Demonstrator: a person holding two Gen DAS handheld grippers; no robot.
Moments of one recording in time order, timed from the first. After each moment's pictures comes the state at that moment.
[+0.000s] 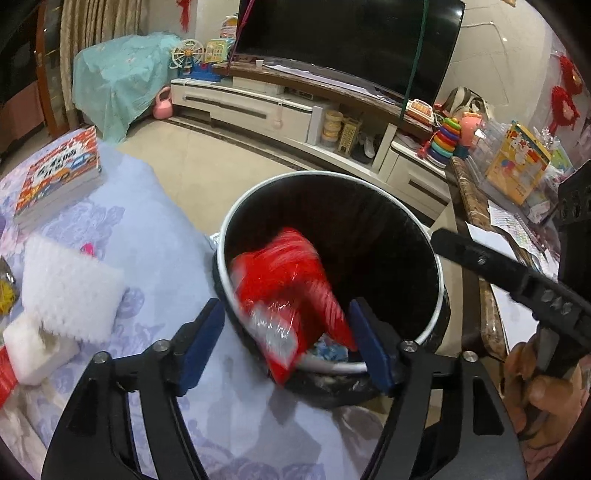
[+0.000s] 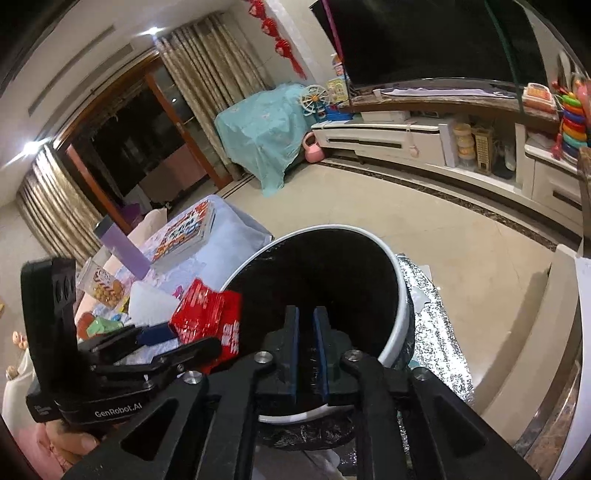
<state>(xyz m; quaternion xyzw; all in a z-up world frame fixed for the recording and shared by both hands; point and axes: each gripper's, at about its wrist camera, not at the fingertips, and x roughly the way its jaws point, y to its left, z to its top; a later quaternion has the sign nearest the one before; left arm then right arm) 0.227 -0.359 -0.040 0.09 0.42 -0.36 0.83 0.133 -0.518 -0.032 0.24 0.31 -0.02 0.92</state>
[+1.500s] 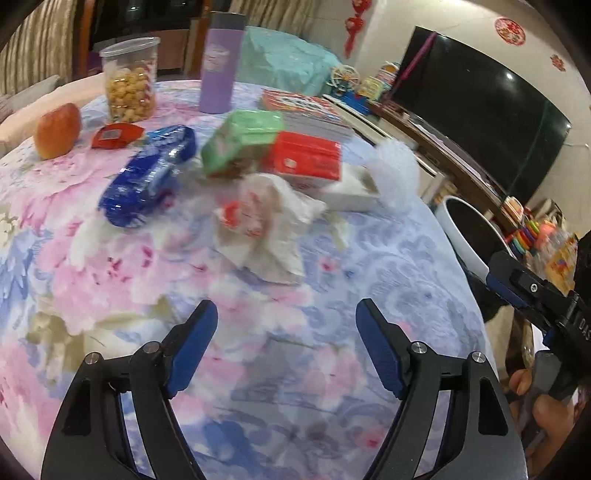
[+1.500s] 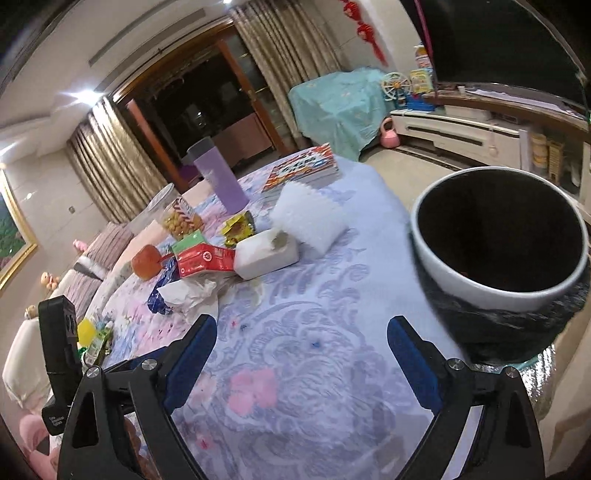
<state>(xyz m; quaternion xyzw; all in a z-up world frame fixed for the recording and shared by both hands) 0.171 -0.090 -0.066 -0.07 0.42 -0.15 0.89 0.130 -0.332 -0.044 0.18 0.32 0.09 0.92</state>
